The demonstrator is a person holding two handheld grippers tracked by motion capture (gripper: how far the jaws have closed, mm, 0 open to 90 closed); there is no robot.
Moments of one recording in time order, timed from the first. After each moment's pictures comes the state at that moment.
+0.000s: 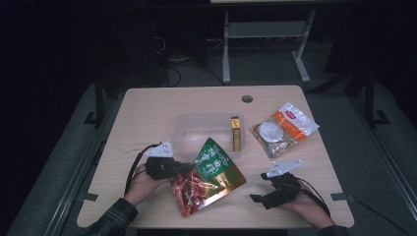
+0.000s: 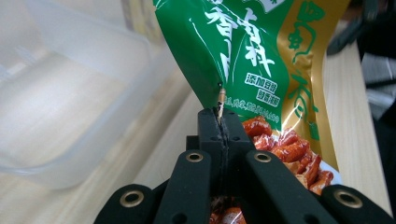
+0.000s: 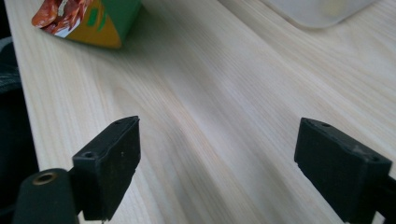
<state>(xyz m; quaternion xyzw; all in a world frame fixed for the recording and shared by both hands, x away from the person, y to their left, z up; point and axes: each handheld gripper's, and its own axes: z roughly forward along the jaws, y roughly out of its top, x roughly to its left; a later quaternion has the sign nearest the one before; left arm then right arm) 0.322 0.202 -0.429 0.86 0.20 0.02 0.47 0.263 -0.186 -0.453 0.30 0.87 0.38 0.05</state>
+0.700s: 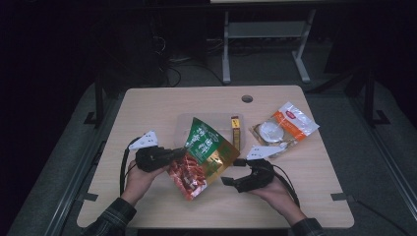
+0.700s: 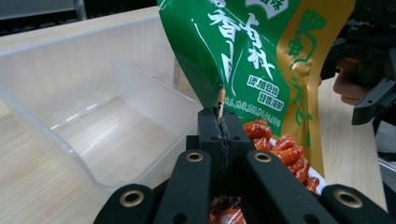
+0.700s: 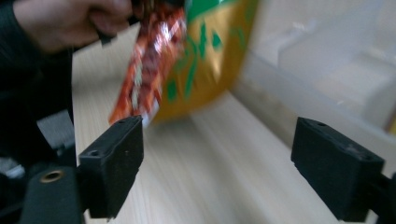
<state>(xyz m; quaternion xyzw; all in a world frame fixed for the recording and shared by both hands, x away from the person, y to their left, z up) 0.325 0.222 -0.405 0.79 0.27 0.07 0.54 0.290 -0.122 -0.424 0.29 0.81 0.51 0.01</state>
